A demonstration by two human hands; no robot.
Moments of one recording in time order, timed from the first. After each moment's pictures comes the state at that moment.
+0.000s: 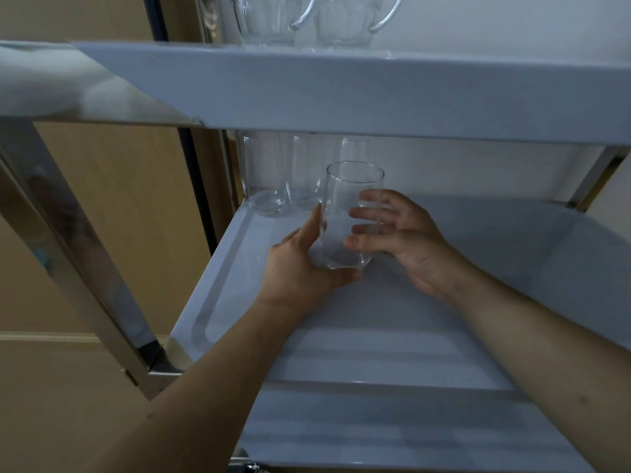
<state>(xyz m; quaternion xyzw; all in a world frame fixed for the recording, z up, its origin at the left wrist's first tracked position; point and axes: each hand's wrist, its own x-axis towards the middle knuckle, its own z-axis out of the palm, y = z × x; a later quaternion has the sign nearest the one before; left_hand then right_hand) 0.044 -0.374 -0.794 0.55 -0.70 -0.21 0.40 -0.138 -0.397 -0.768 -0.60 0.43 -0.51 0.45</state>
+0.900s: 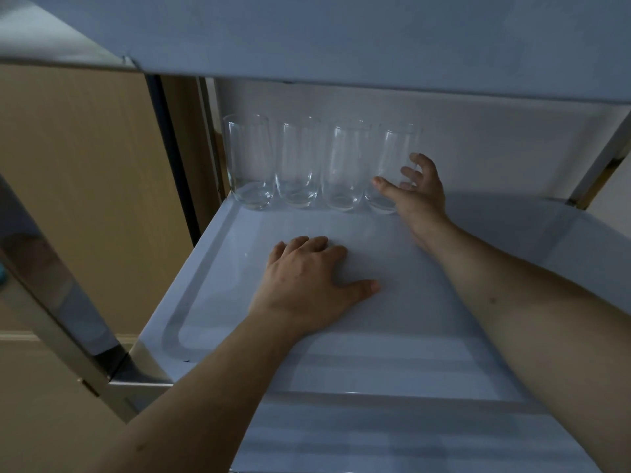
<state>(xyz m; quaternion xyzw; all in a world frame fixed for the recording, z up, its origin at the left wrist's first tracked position) 0.025 -0.375 -0.810 0.57 -0.80 -0.03 0.19 -0.182 -0.509 -0.793 -0.51 0.56 -0.61 0.26</state>
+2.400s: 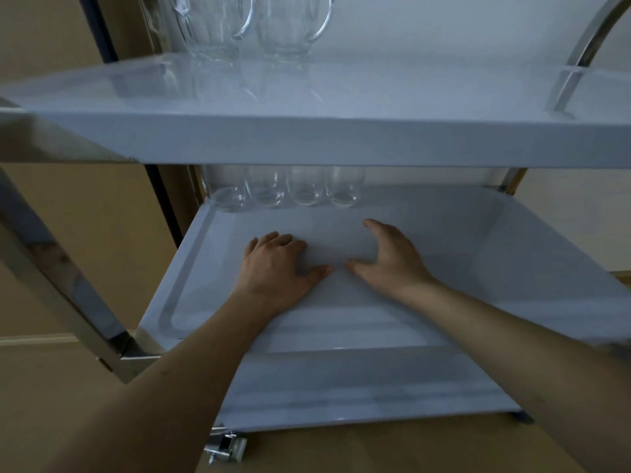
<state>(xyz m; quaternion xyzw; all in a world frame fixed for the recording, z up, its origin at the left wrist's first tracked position) 0.017 -0.363 -0.793 0.59 -0.79 -0.03 0.19 -0.188 -0.351 -0.779 -0.67 0.69 -0.23 0.12</state>
